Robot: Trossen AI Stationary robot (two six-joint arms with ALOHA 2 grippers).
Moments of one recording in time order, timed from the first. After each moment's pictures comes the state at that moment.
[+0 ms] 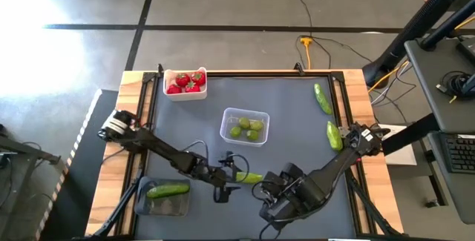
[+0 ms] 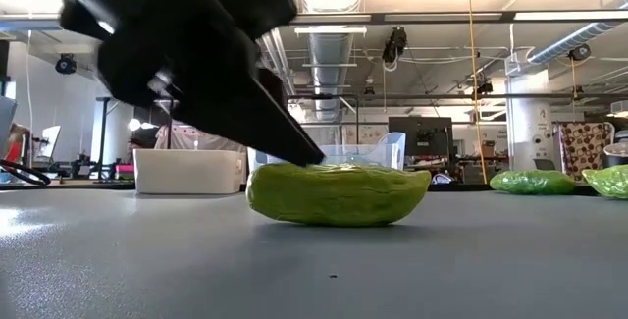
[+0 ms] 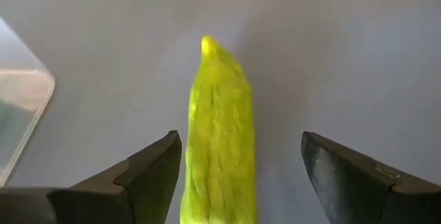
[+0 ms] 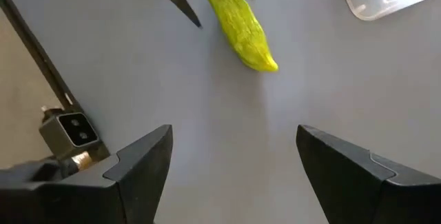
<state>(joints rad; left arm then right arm) -0.41 1.84 0.92 0.23 -0.27 -0.19 0.64 2.01 2.03 -1.38 0.32 1.20</state>
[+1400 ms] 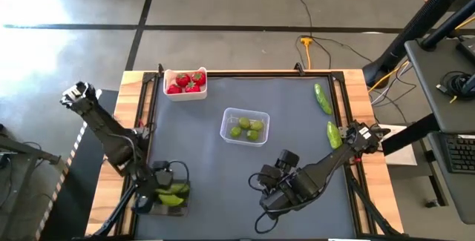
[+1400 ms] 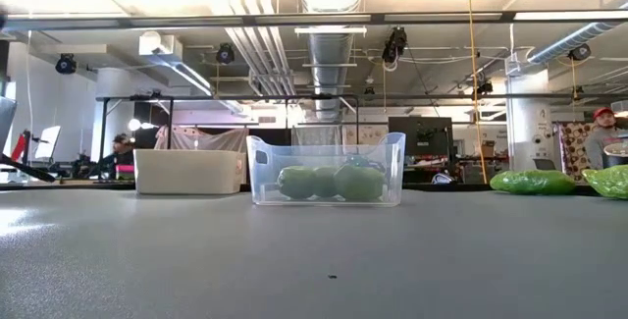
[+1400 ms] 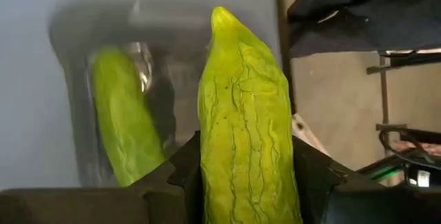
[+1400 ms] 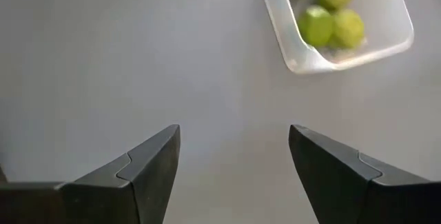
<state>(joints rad) -0.83 1.09 0.82 -0.72 0.12 -0.81 0.59 2.01 2.02 -1.48 0.46 1.01</state>
